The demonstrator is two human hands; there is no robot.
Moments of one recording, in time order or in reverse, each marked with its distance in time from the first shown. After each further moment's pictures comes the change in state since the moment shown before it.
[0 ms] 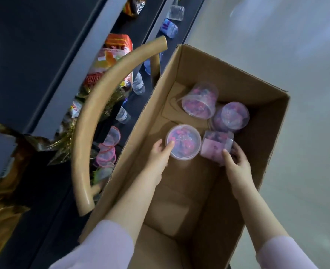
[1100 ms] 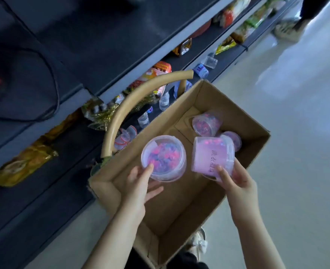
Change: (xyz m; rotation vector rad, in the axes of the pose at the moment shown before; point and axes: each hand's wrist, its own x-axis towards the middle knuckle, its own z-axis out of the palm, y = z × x) left_hand -0.209 -0.029 0.004 -0.621 0.349 0.157; right_hand -0.099 -0.069 -0.086 0.177 -0.424 -0.359
